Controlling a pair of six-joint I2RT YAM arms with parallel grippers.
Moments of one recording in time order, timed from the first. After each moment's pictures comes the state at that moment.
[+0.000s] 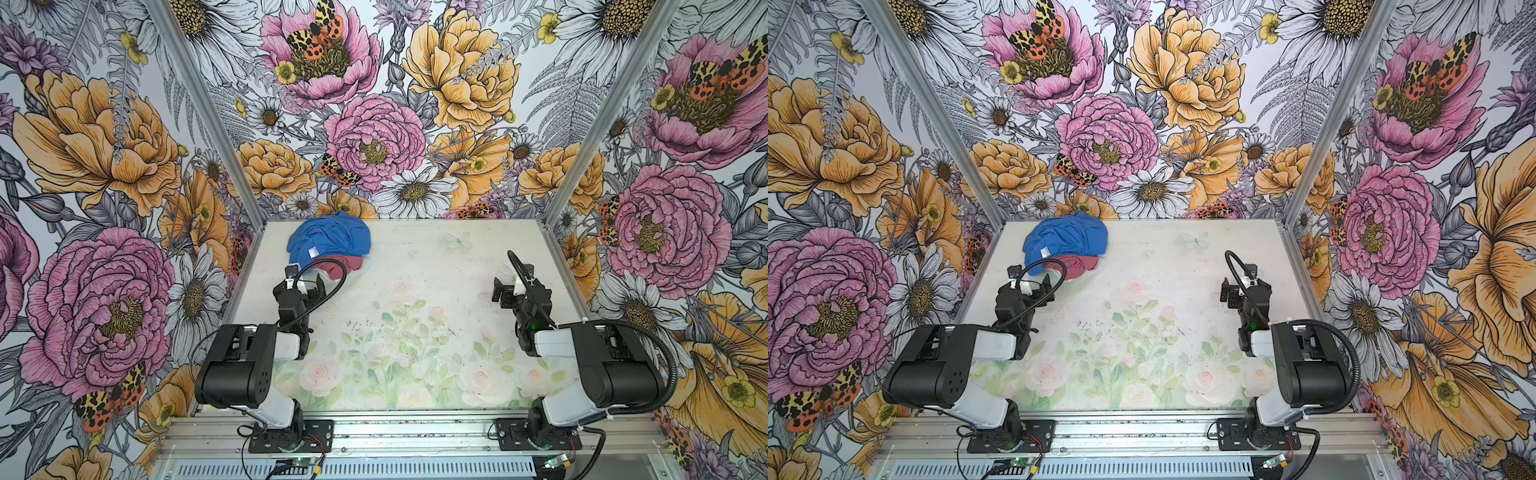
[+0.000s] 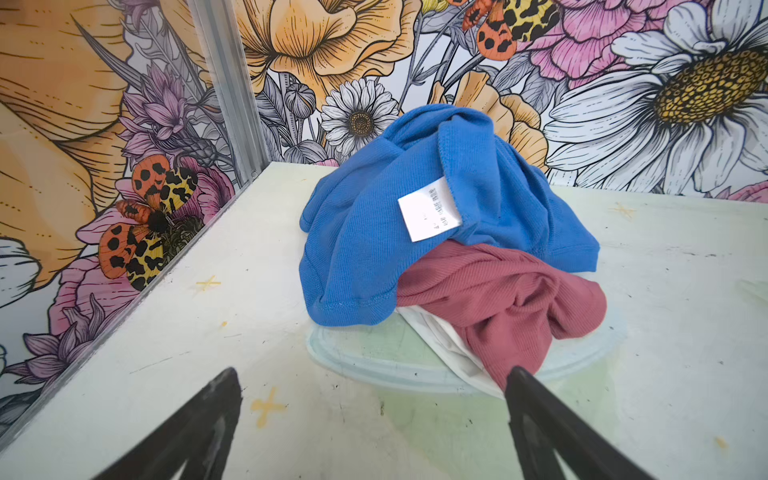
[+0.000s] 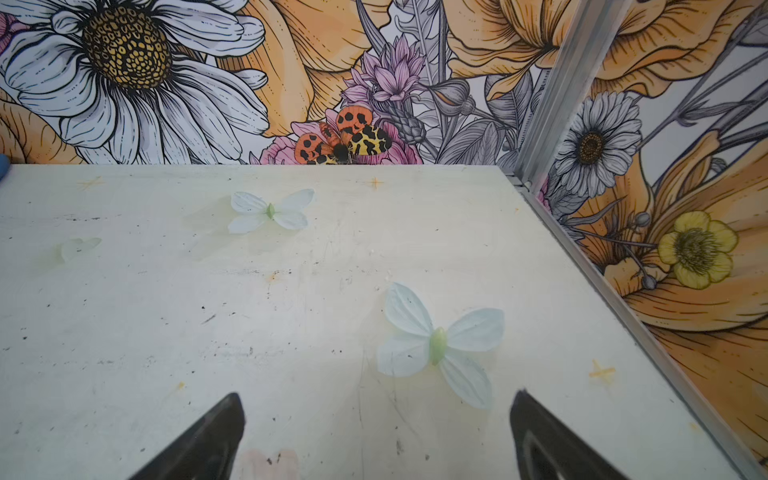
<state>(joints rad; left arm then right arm) -0.02 1.55 0.36 0.99 -0.17 -0.05 -0.01 1.54 0.37 0.86 0.05 -0.01</state>
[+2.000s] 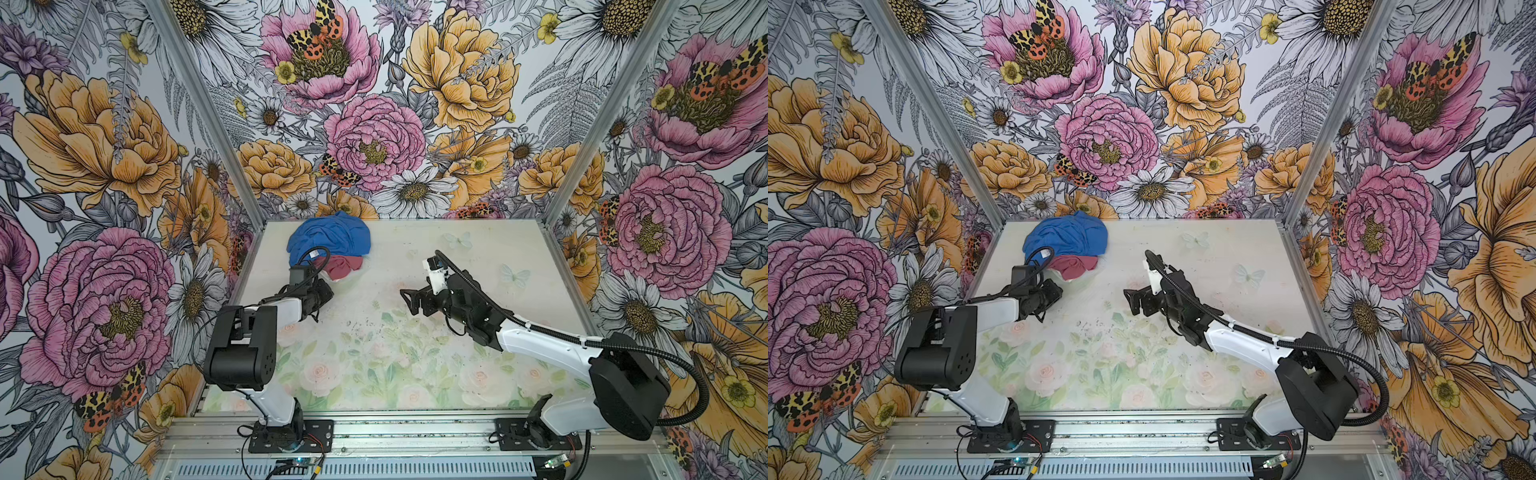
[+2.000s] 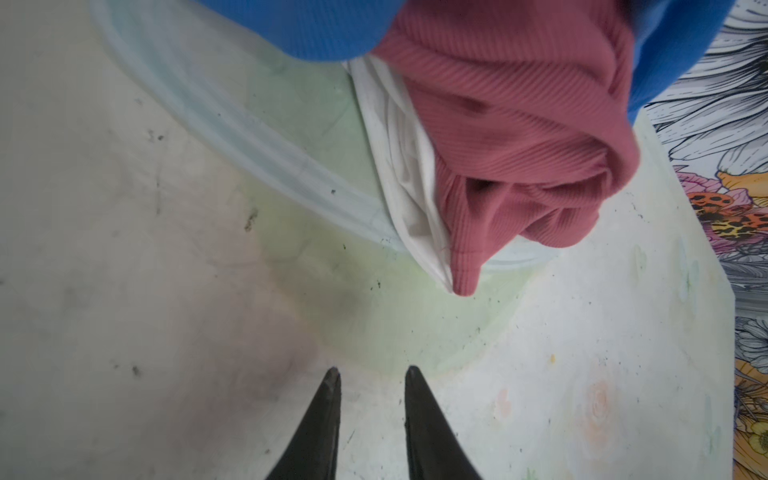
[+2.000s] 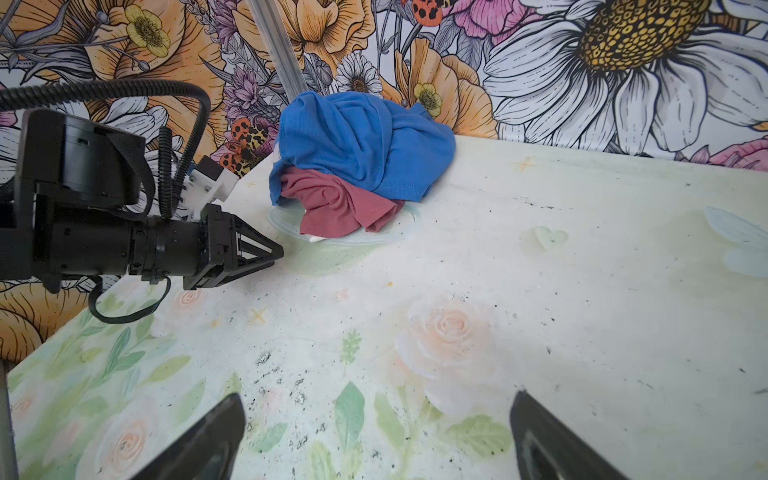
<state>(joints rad) -0.02 1.69 0.77 0.08 0.15 -0.70 0.71 1.42 0.79 0.23 -0.02 0.26</state>
